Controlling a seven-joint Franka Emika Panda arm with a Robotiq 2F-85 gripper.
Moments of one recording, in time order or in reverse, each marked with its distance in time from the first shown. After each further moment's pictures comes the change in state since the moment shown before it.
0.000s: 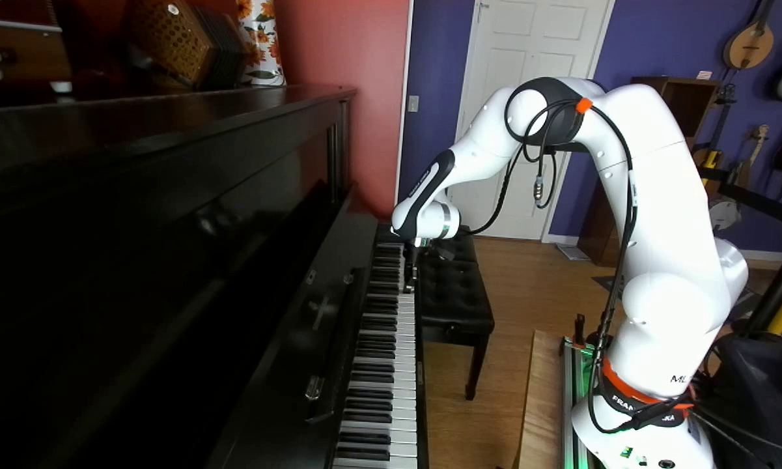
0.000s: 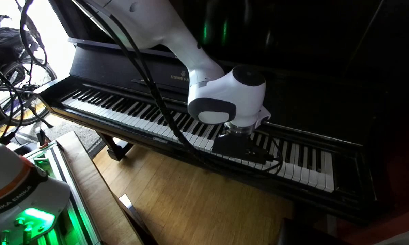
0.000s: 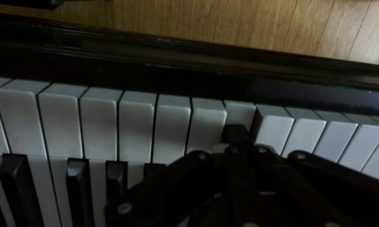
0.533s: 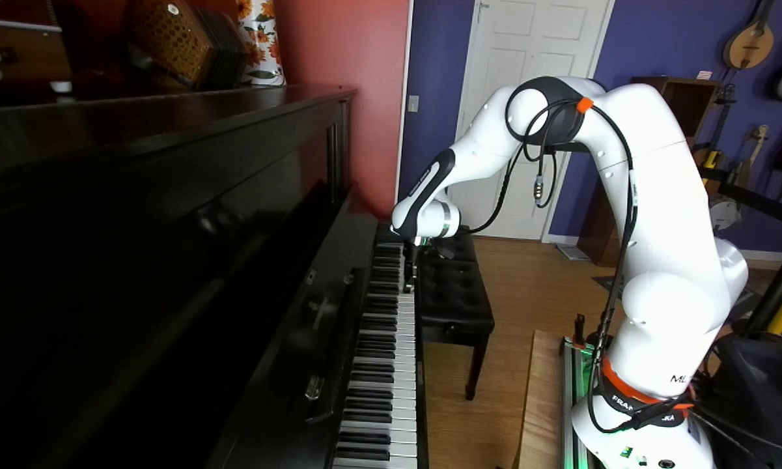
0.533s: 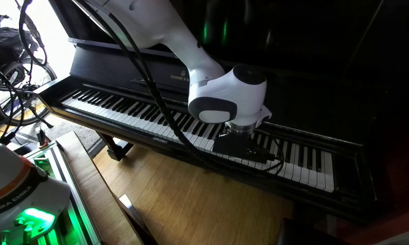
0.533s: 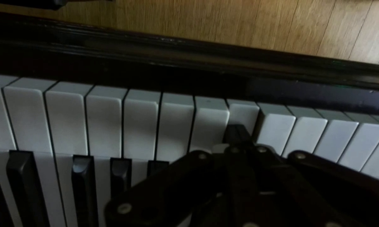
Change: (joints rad) arm -0.002 -0.004 0.000 0.003 -0.012 -0.004 0.007
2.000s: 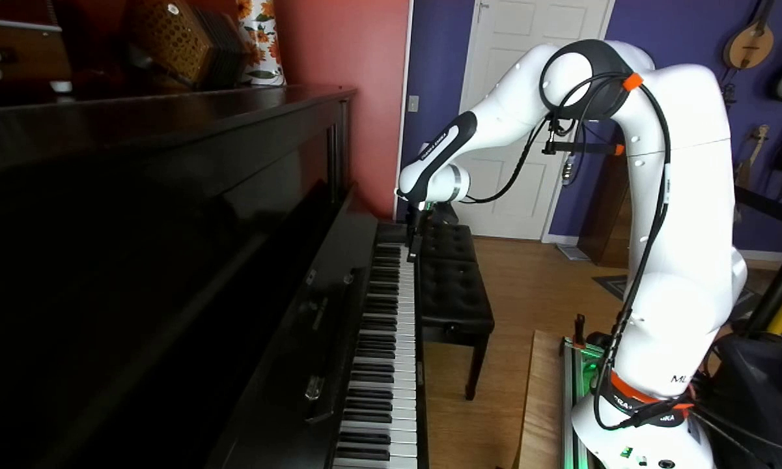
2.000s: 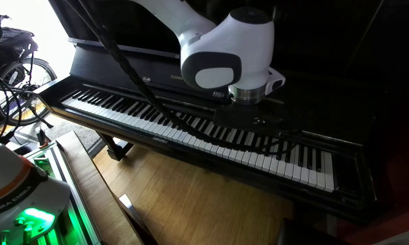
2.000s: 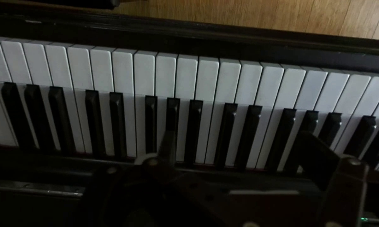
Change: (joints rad) arm 0.020 -0.226 -0.042 -0.048 -0.101 -0.080 0.130
